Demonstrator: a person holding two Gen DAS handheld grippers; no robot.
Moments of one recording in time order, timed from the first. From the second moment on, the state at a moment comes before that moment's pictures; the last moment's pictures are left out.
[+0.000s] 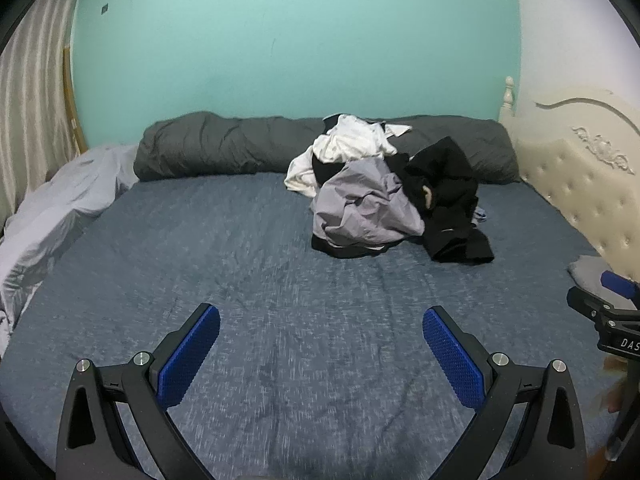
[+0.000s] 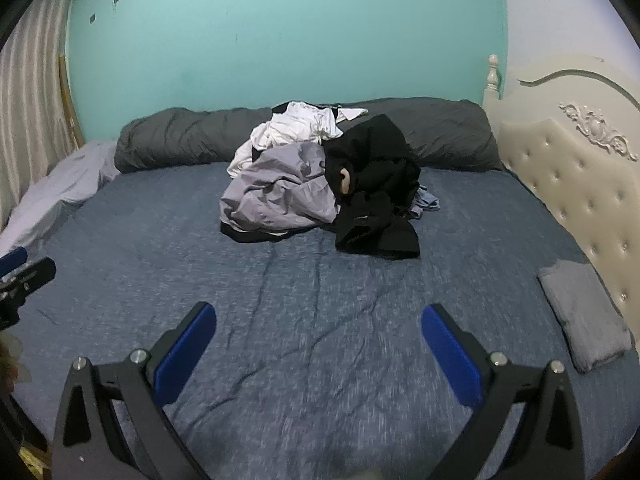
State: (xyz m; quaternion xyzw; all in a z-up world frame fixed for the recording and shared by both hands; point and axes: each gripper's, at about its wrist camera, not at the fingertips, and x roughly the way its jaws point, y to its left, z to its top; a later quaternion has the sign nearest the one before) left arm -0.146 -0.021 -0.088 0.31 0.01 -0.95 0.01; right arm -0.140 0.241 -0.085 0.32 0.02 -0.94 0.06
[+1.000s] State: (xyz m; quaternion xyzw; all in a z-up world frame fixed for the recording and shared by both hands) left arm -0.330 -0.068 -0.238 0.35 0.04 -0.93 -0.04; right arm -0.382 0.167 -0.213 0.36 0.07 -0.93 0.07
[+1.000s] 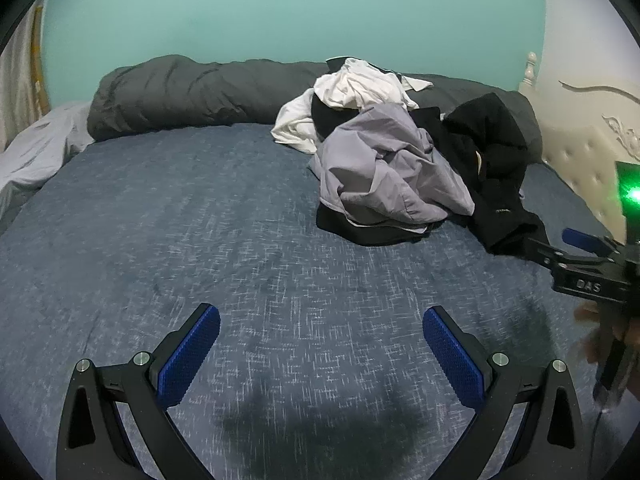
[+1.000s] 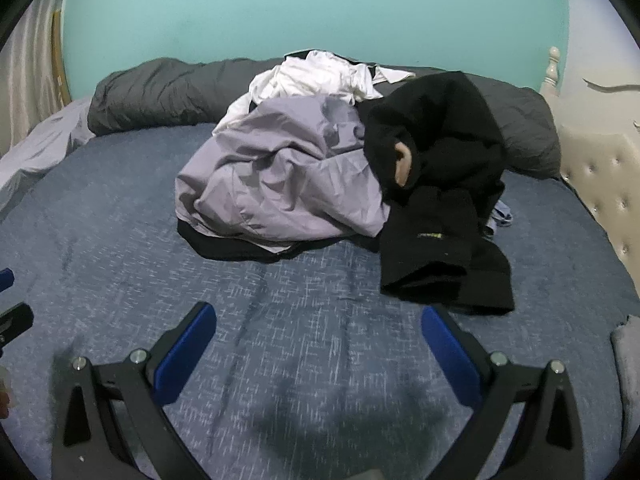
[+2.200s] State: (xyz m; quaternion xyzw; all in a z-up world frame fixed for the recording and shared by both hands) left arm -0.309 -0.131 -0.302 0.35 0.11 -0.93 -0.05; right arm -0.531 0.066 -0.295 0.39 0.18 -0.90 0.12
